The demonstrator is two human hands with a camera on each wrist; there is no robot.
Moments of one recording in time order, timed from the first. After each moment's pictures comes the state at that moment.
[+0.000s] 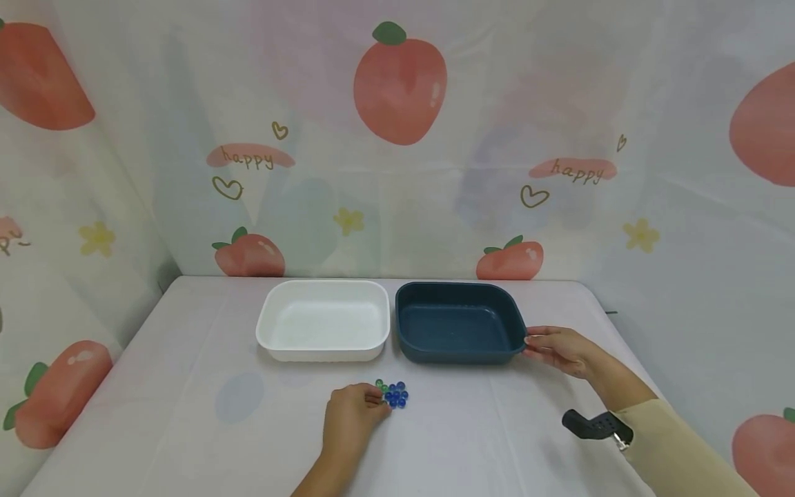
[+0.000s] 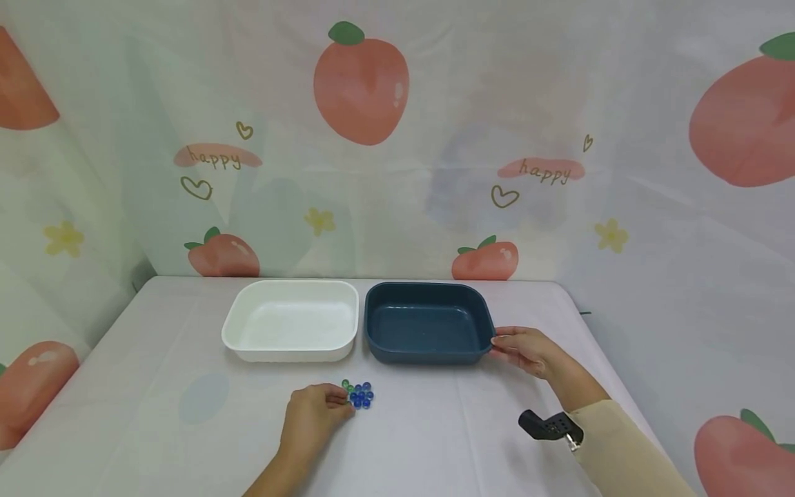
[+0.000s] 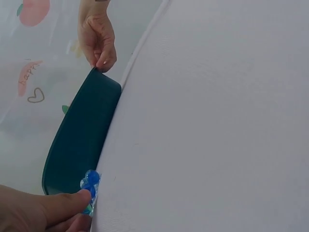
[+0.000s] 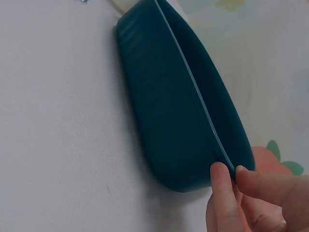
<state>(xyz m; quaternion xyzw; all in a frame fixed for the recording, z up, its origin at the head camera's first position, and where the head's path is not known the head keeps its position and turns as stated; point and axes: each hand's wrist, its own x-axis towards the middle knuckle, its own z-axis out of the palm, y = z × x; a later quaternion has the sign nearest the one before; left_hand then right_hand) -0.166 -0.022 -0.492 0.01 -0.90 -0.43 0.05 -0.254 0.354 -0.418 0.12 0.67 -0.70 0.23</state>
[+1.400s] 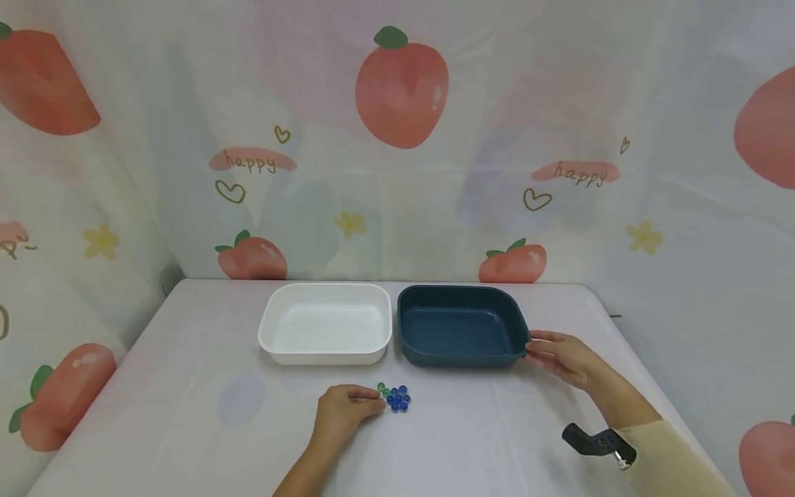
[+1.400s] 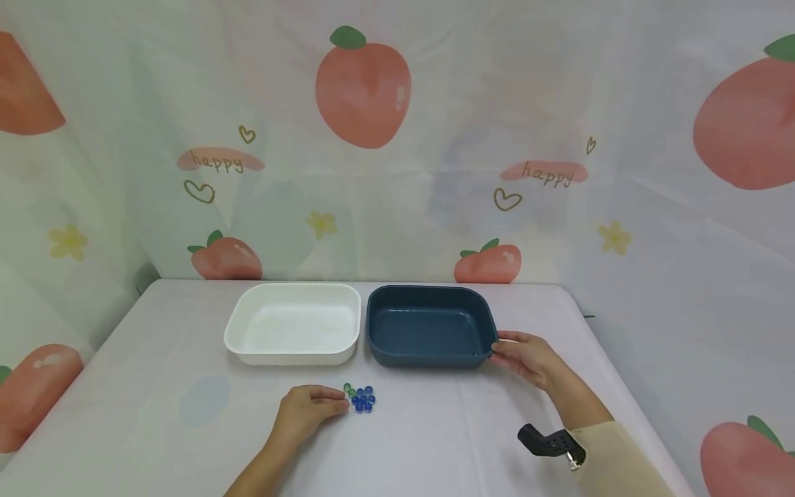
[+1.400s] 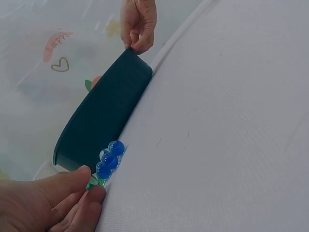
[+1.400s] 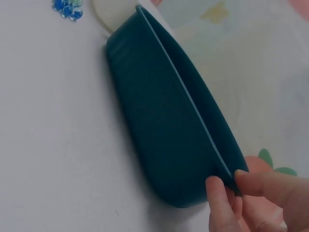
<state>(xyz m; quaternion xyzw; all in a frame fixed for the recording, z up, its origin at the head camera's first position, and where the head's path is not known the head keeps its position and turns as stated) -0.180 -0.051 -0.499 0.05 -0.83 -0.56 -0.07 -0.245 0.350 -0.421 0.09 0.64 -0.73 0.21</state>
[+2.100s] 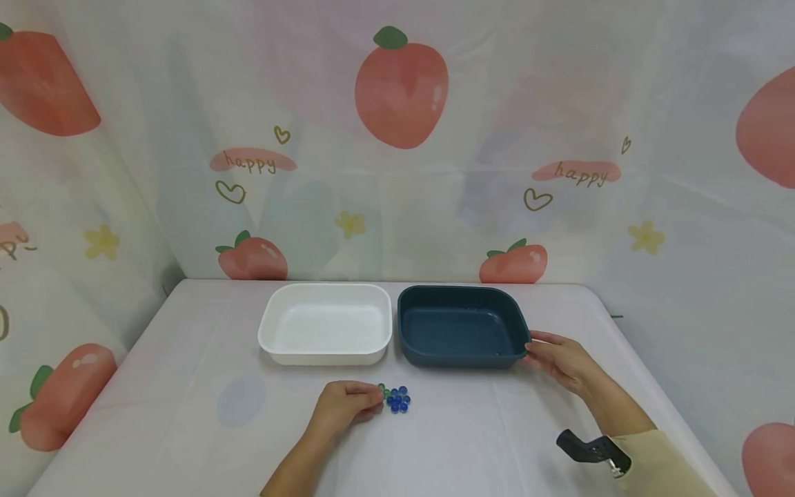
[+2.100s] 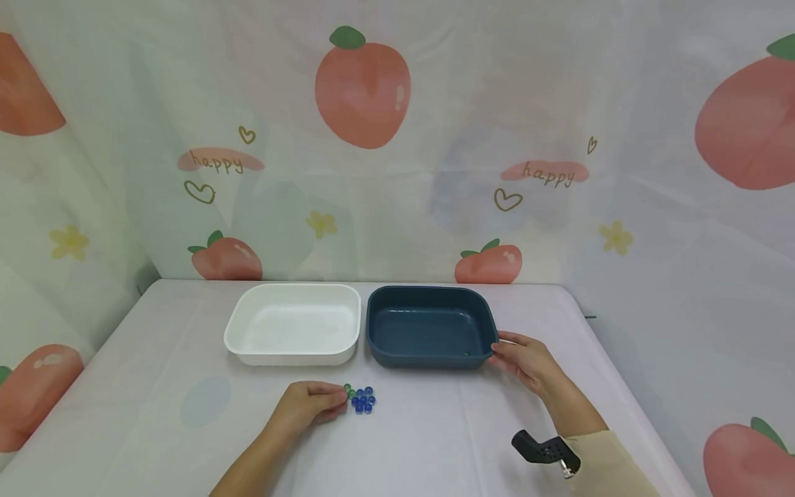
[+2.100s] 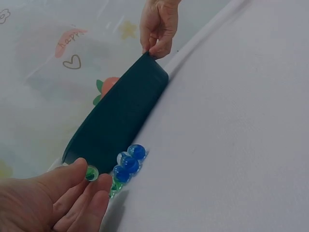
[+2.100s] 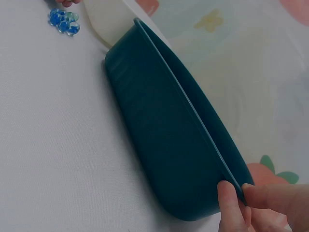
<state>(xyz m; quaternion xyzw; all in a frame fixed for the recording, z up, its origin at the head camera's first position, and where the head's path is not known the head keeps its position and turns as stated) -0.193 -0.056 -0.497 0.06 -0.73 -0.67 -0.15 -0.239 0.340 -0.428 0.10 0.68 -0.71 0.16</state>
